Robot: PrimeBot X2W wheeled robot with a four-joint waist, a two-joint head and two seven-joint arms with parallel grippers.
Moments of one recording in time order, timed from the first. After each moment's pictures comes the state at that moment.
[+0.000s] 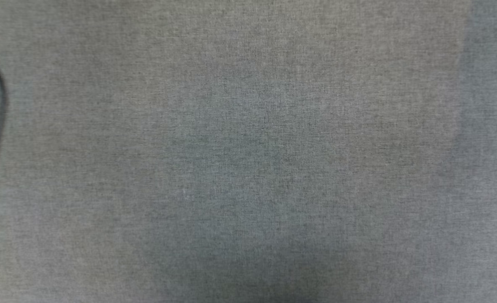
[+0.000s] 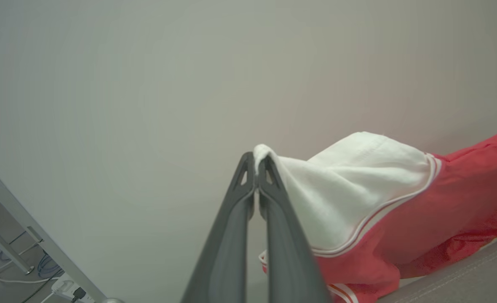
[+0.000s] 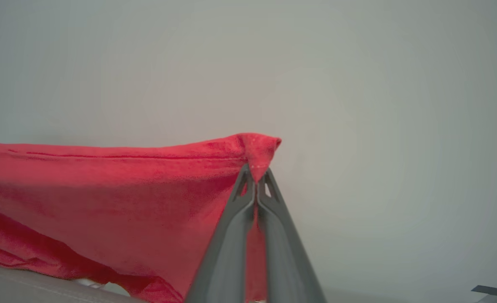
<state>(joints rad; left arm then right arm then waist) -1.64 0.47 -0.55 0.80 -0.54 -0.13 -0.24 -1.52 -0.32 0.09 0.76 0.18 0.13 -0.13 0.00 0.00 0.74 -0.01</state>
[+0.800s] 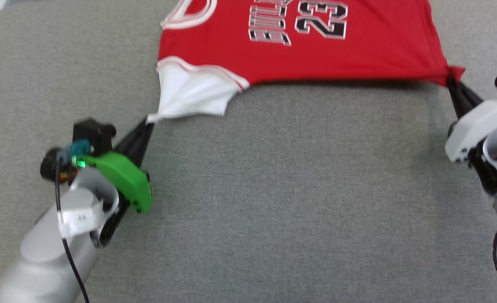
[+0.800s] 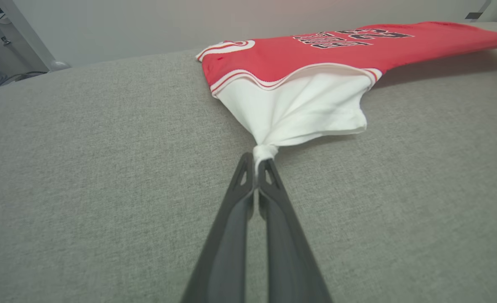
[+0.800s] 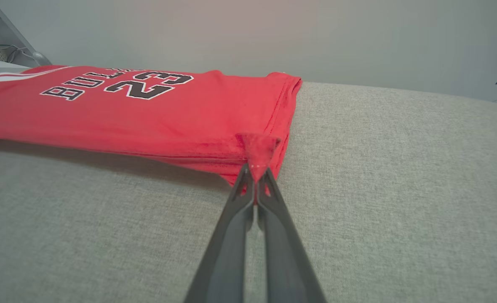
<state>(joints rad) -0.63 0.51 -0.67 0.51 -0.72 -0.08 -0.19 -0.75 -0.41 0.32 0.75 0.53 0.13 -0.09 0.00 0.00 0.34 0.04</state>
